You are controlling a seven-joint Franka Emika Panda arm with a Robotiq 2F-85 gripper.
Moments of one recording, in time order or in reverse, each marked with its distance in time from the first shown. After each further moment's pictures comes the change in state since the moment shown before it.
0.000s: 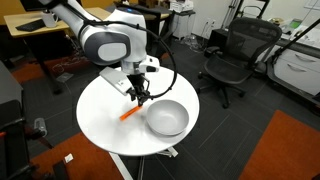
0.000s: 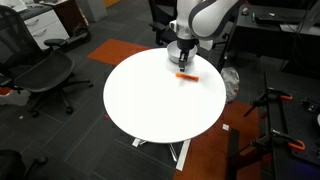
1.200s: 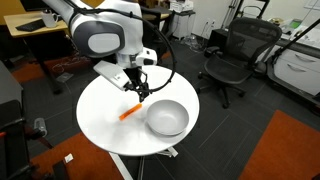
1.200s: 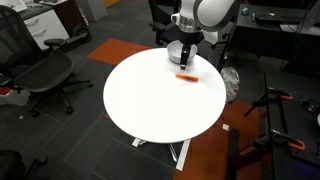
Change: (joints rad) arm -0.035 -0.087 0.041 -0.059 0.042 -0.004 -0.086
